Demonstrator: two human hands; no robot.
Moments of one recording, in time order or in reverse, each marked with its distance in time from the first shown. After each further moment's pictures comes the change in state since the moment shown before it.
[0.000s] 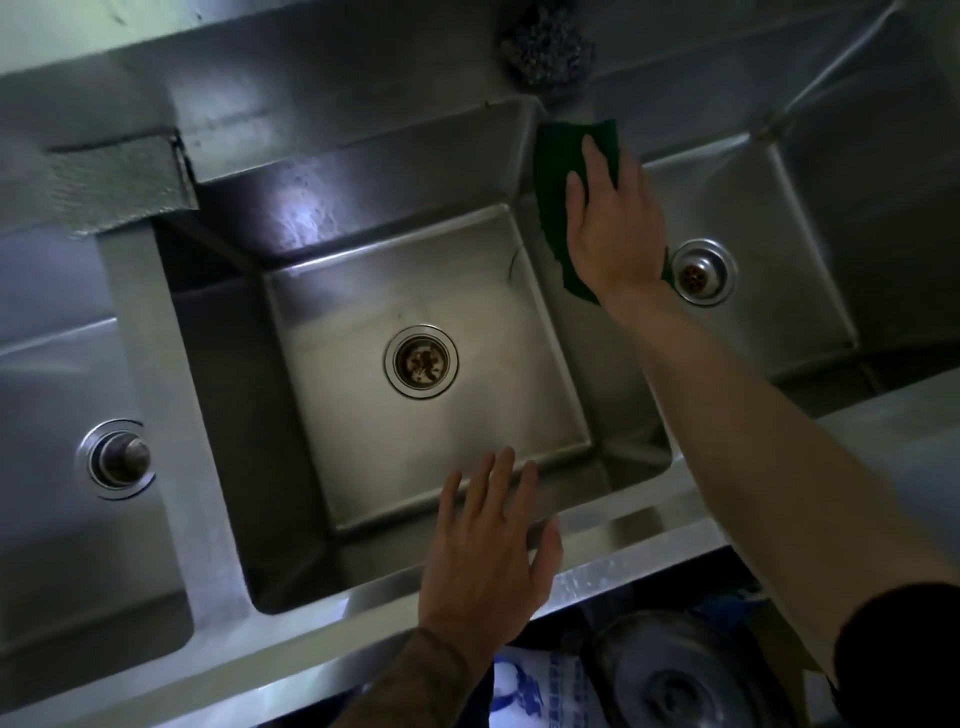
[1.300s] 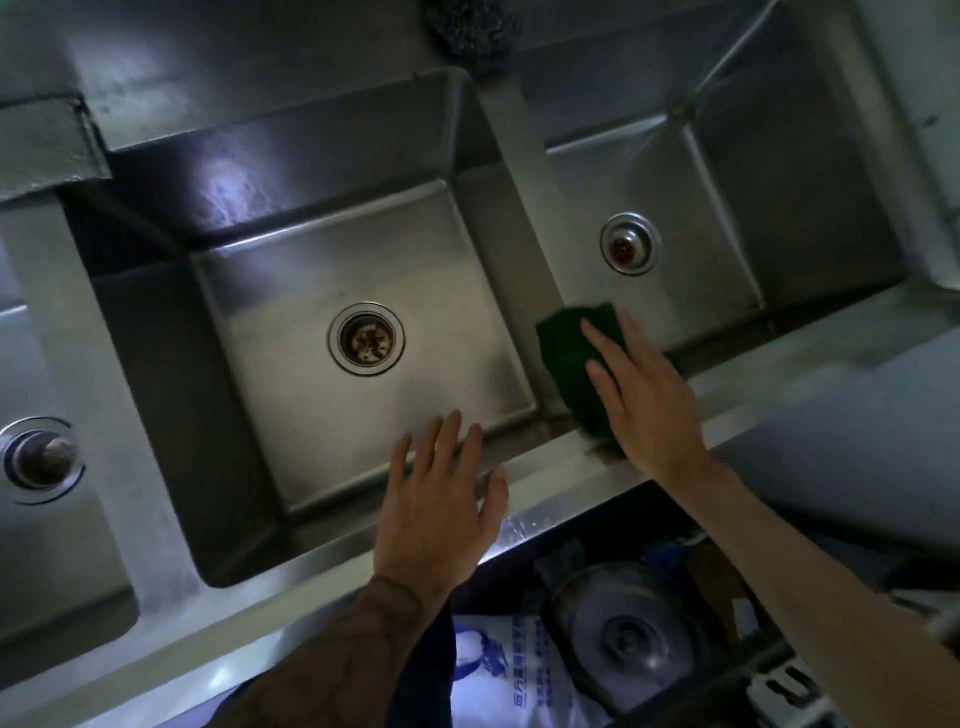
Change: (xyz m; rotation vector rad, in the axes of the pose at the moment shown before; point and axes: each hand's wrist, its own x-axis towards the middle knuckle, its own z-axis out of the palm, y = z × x) left_hand 0.000 0.002 -0.012 -0.014 -0.103 -0.012; right_hand -0.206 0.100 -0.050 0.029 -0.157 -0.135
